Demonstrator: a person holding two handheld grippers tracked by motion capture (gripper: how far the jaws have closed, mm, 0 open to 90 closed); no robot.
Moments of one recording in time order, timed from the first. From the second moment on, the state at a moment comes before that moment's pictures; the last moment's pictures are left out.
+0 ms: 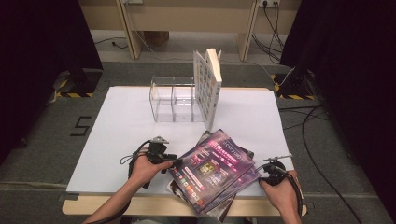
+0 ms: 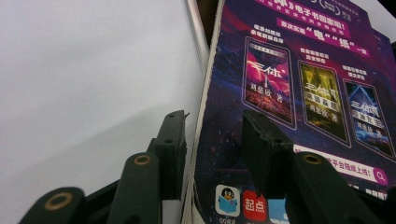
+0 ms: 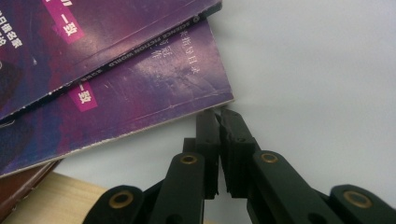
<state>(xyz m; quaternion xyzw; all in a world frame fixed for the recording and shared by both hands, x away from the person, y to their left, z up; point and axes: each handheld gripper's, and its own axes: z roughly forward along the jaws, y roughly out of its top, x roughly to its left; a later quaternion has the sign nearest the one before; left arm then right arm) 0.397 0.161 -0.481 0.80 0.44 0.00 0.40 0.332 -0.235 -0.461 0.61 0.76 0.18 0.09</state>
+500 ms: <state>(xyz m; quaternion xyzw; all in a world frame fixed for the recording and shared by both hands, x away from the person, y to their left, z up) 0.394 0.165 -0.480 0.81 0.44 -0.02 0.39 0.354 -0.228 -0.461 0.61 0.76 0.18 0.11</state>
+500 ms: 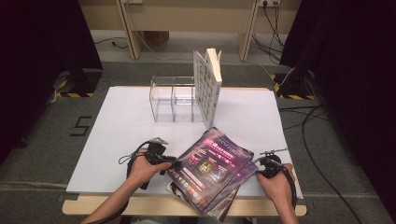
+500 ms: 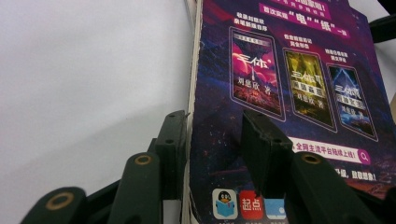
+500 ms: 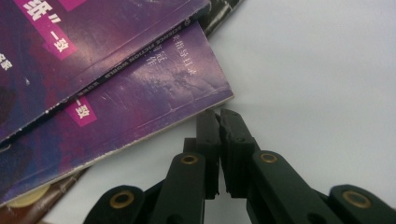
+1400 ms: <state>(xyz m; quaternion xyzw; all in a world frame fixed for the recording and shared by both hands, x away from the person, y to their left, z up) 0.373 0.174 -0.482 0.80 0.45 -0.05 0.40 0.390 -0.222 -0.444 0.62 0.73 0.23 0.14</state>
